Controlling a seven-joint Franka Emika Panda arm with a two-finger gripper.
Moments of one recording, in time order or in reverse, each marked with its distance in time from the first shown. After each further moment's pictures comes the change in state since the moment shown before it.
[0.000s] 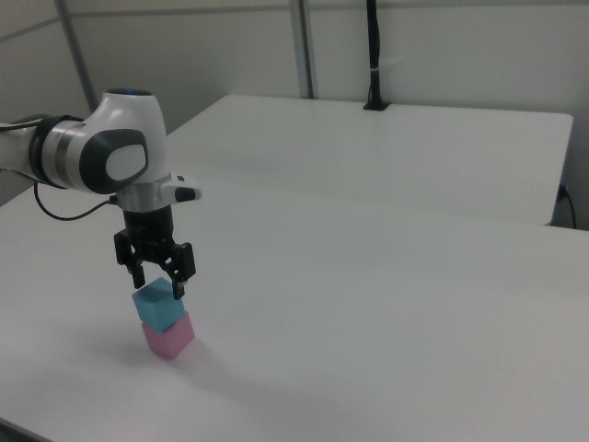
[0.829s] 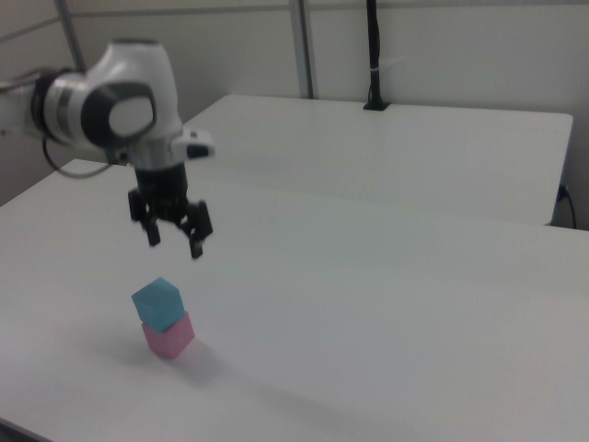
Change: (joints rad) arm -0.065 -0.019 -0.009 0.172 -0.008 -0.118 0.014
